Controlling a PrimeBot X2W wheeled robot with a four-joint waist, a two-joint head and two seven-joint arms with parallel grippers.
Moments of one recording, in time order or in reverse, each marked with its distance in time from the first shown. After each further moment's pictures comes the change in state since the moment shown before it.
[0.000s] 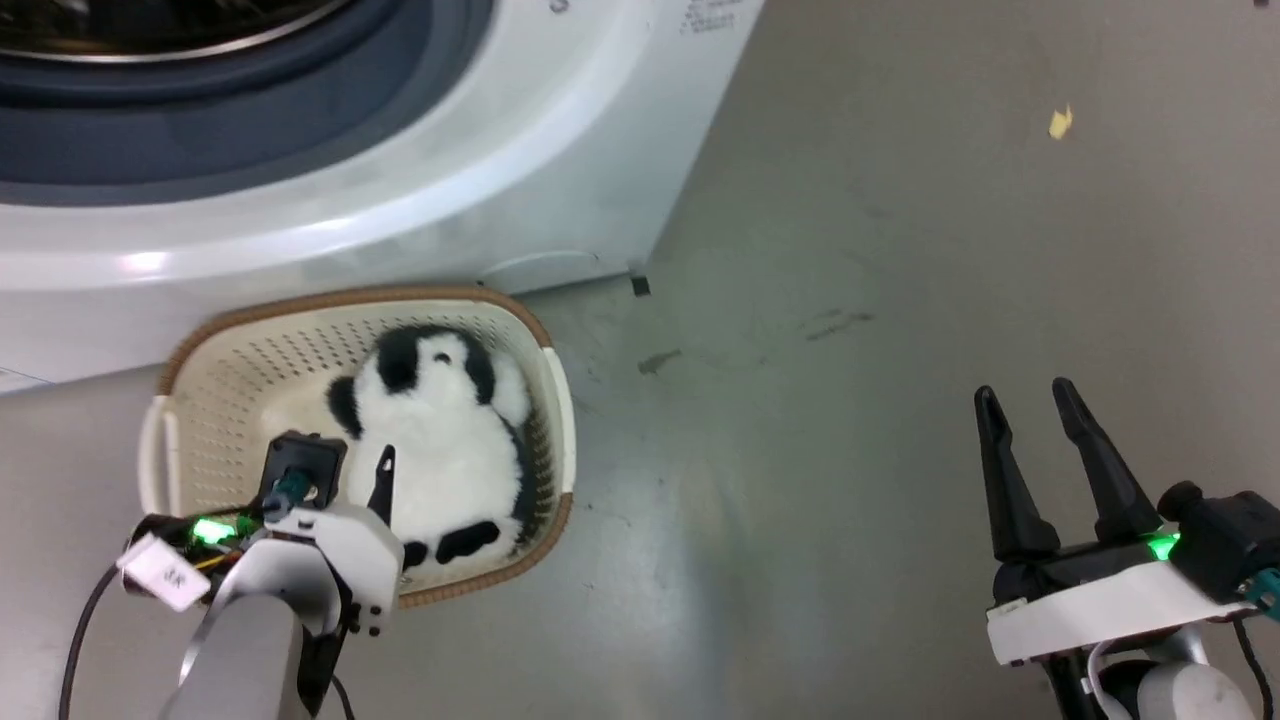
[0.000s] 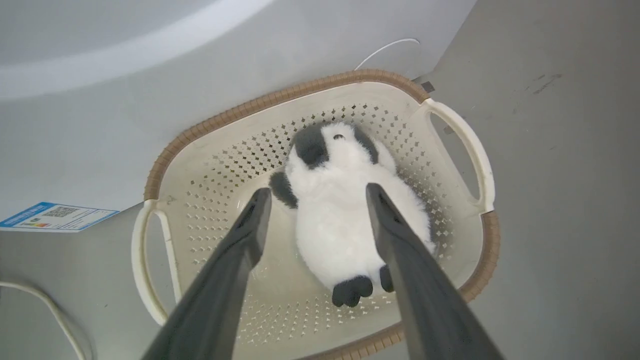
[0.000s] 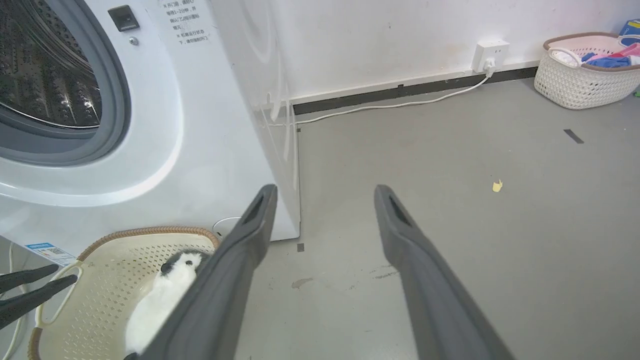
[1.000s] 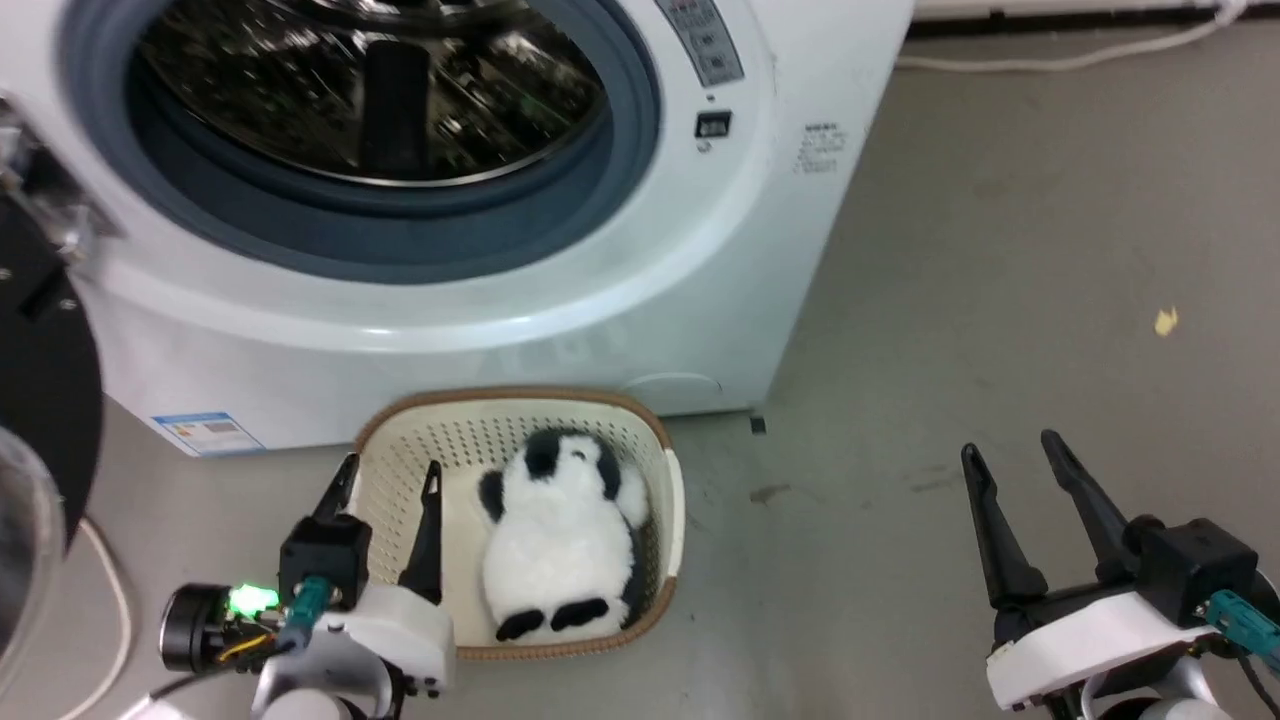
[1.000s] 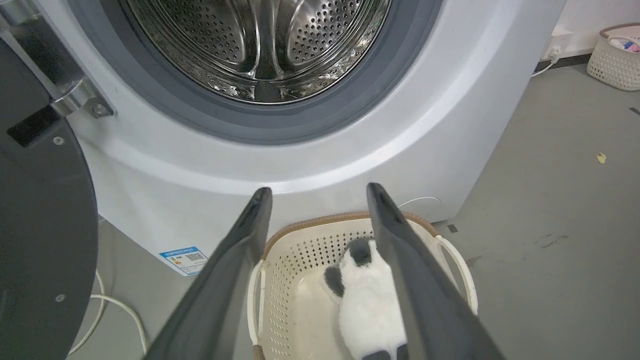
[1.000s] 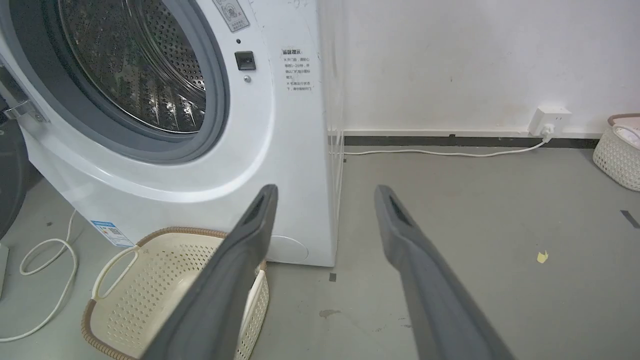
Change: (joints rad) left arm 0.240 -0.131 0.040 -0.353 0.029 0.045 -0.110; right arm 0.057 0.000 -0.023 0.011 -0.139 0.000 0.060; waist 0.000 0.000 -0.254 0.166
